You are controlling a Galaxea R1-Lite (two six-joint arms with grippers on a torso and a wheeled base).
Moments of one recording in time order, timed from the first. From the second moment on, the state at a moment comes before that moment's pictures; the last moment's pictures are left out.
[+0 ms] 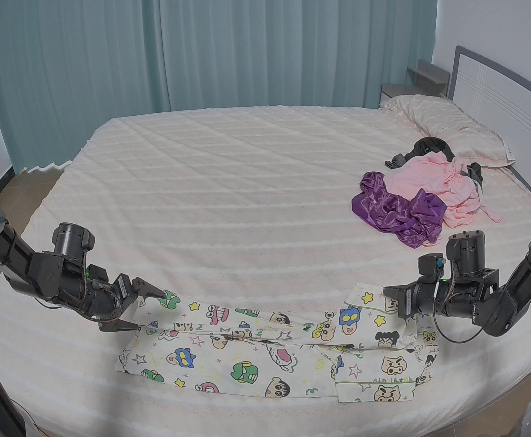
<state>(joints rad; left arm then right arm) 0.01 1.97 -0.81 -0.15 -0.54 -0.65 0.27 1.98 -0.55 -0.84 0.21 0.05</state>
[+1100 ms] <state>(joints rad) 0.01 1.97 -0.81 -0.15 -0.54 -0.65 0.37 2.02 -0.57 -0.84 0.13 0.38</state>
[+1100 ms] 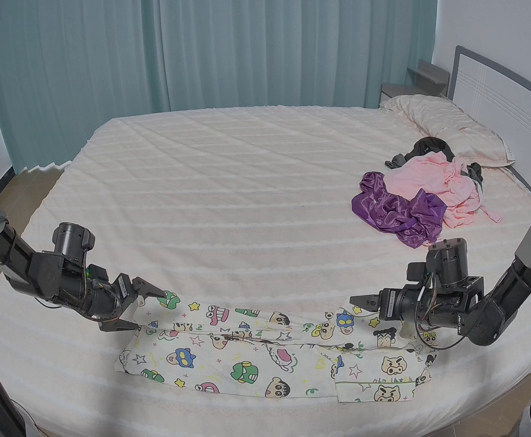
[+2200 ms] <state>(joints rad) 0.03 1.95 -0.85 -0.19 -0.43 -0.61 0.36 1.96 -0.29 -0.88 0.04 0.47</state>
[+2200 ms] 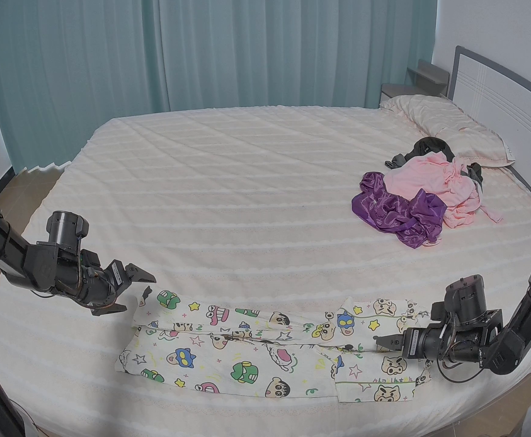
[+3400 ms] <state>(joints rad) -0.05 2.21 -0.90 -0.21 -0.33 -0.05 0.31 1.94 -0.02 -1.15 0.02 0.67</state>
